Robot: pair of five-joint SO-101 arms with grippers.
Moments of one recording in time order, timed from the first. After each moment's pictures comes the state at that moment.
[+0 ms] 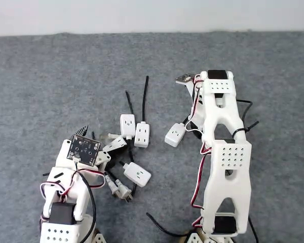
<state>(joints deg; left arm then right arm) 0.5 -95.4 92.4 39.3 -13.1 -3.0 54.8 -40.8 97.1 35.0</state>
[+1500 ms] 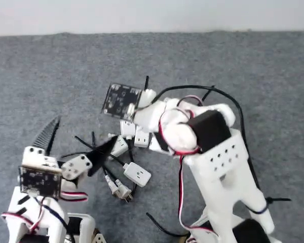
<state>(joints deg) -0.3 -96.3 54.7 61.0 -8.3 -34.7 -22.1 -9.0 100.7 43.4</state>
